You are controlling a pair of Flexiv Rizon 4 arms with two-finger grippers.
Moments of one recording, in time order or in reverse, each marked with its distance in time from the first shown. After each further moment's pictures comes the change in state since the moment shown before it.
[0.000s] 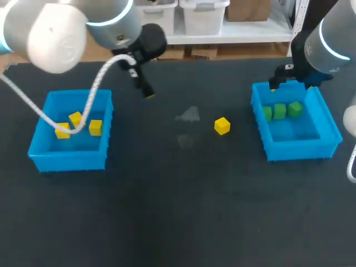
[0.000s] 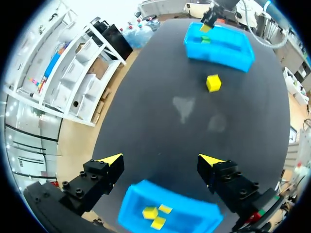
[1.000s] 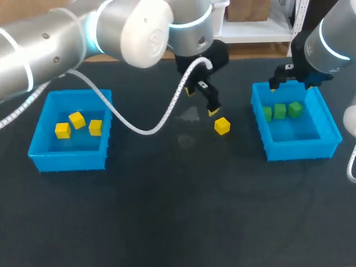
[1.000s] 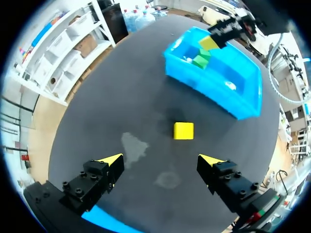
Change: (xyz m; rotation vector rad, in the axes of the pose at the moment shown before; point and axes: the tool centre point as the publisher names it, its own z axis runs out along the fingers) left arm -0.109 -0.090 0.057 0.220 0.094 -0.233; right arm 0.000 0.000 0.000 0.000 0.000 0.000
